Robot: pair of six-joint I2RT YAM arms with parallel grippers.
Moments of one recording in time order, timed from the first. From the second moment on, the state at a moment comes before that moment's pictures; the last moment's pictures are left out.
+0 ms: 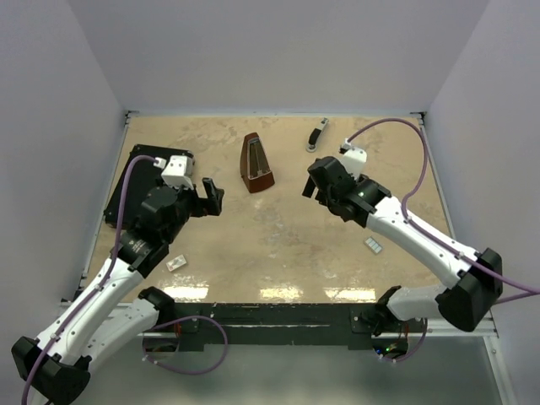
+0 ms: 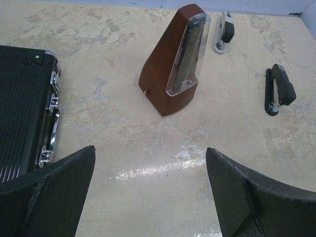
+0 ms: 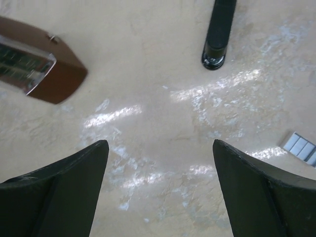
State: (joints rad) left arm -0.51 0.77 0.72 -0.23 -0.22 -0.30; right arm 0.74 1.27 1.16 -0.73 0.60 0.89
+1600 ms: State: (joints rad) left arm -0.51 0.69 0.72 -0.26 -0.25 -0.26; right arm 0.35 1.93 1.40 -0.66 0.55 0.71
